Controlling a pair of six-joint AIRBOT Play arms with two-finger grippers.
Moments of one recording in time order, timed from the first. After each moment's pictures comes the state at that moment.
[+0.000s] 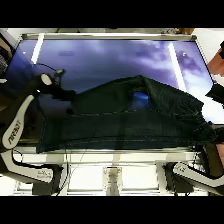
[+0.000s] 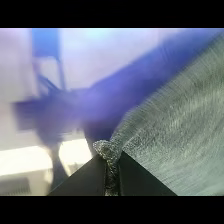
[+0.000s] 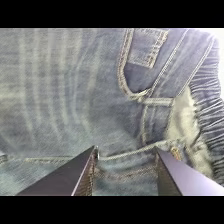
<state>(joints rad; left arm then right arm) 0.04 -1.56 1.31 1.33 -1.02 -1.39 -0.65 -1.27 1.32 -1.30 1.29 1.35</state>
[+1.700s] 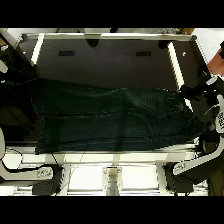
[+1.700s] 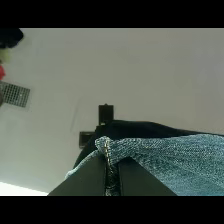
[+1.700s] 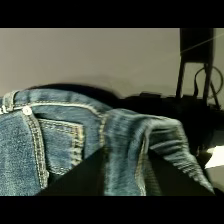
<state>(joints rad) 0.26 -1.44 1.47 1.57 -1.03 -1.54 -0.44 -1.75 1.40 -1.26 0.99 1.42</state>
